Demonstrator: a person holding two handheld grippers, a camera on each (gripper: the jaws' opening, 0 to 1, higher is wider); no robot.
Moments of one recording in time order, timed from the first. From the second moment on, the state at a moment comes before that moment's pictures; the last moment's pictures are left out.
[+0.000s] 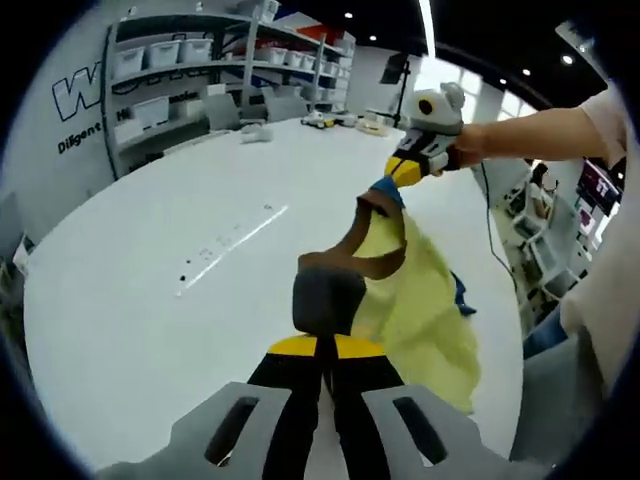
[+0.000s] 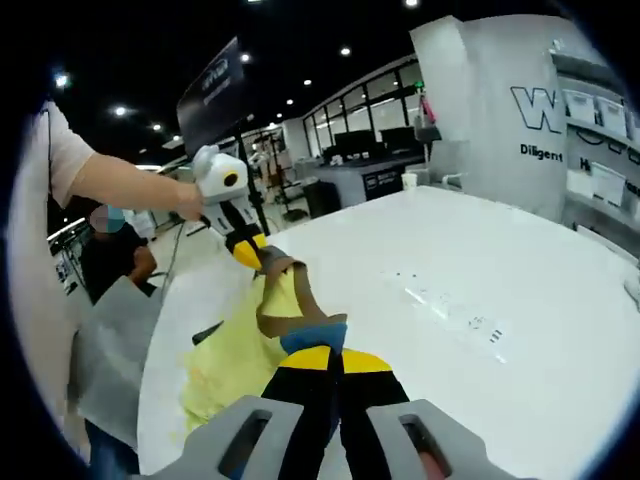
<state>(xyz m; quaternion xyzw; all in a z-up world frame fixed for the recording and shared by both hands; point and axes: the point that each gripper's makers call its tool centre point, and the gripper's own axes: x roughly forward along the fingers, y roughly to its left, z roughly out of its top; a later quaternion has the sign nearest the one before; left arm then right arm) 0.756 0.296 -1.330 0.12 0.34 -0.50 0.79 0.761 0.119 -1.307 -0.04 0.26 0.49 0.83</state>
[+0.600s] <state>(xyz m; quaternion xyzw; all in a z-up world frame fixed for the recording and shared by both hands) 0.793 0.308 -1.378 0.15 0.38 -0.38 0.83 0.815 0.113 -1.368 -0.15 0.30 0.35 0.88</state>
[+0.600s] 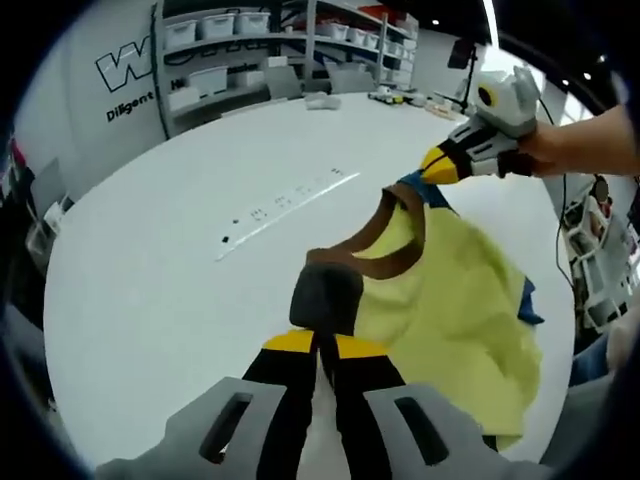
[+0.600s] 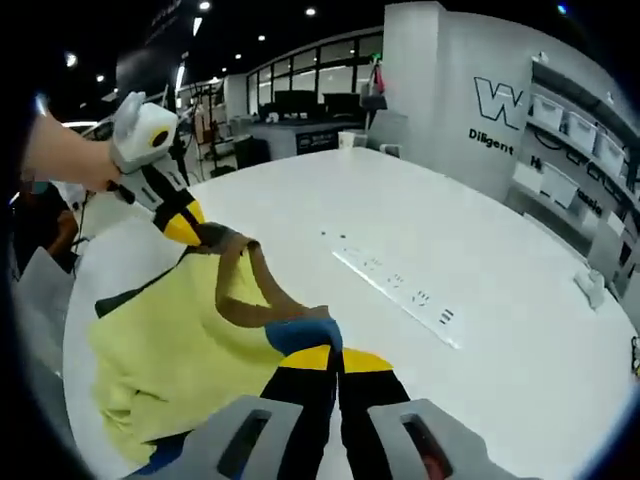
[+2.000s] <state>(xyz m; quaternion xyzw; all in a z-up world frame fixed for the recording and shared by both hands) 0.561 0.303 -1.410 0.16 0.35 -0.45 0.80 0.545 0.166 -1.423 -0.20 0.31 0.56 0.74</state>
